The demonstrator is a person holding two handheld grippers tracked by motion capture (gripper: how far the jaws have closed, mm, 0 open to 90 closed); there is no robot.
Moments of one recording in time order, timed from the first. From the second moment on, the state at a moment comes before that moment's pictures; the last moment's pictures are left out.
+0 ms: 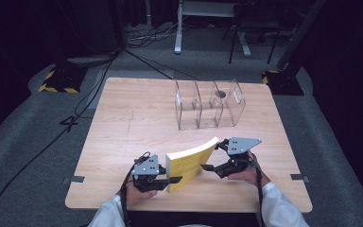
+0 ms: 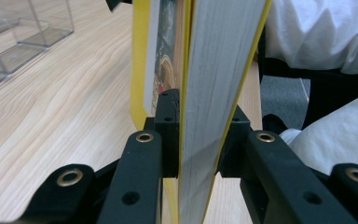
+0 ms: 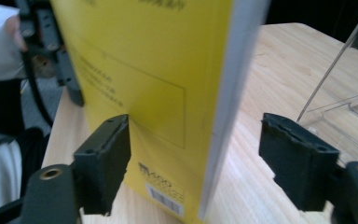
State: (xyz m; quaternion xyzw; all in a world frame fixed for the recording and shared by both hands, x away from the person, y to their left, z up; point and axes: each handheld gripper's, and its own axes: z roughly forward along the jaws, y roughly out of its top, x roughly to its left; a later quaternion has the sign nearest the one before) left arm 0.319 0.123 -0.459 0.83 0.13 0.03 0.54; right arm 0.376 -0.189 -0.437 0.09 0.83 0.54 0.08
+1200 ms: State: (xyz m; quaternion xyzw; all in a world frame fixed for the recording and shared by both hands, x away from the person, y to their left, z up) left arm 0.324 0.134 -0.455 0.84 0.14 0.09 0.51; right arm 0.351 -0.188 -0.445 0.02 0.83 0.56 0.05
